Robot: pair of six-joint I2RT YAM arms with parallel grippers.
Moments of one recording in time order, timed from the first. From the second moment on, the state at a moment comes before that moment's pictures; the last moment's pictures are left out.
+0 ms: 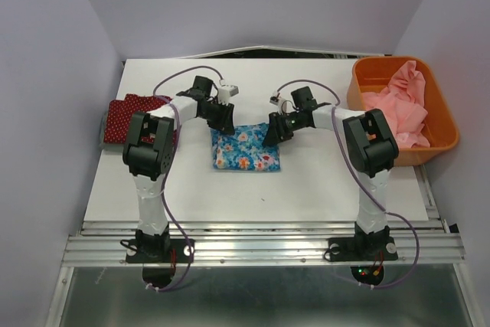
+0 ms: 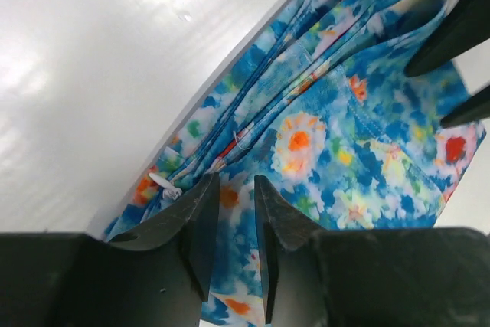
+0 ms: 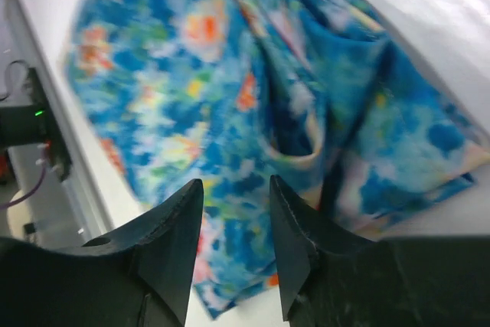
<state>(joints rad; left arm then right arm) -0.30 2.04 1.40 -0.46 0.61 0.12 0.37 2.06 1.36 -0.30 -0.89 0.11</state>
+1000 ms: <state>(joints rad) -0.04 1.37 1.14 -0.15 0.47 -0.17 0.67 2.01 1.86 -0.40 -0.15 0.13</state>
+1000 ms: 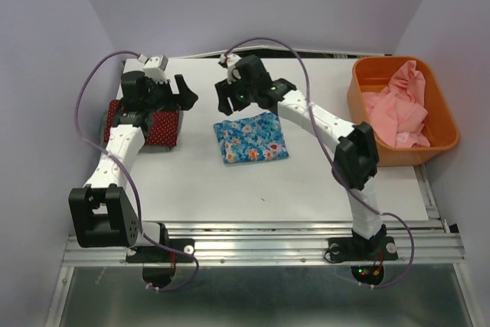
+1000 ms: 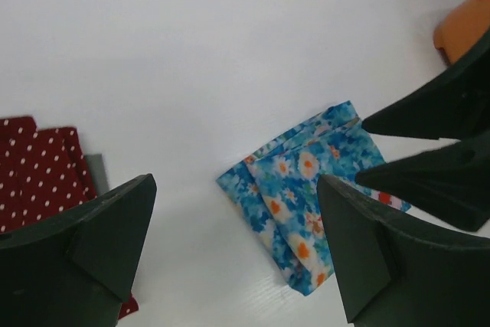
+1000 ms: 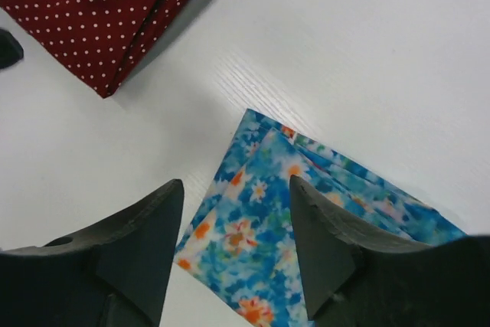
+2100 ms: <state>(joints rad) -0.01 1.24 0.82 -0.17 0.29 -0.29 0.84 2.51 2.24 -0.65 0.19 0.05</state>
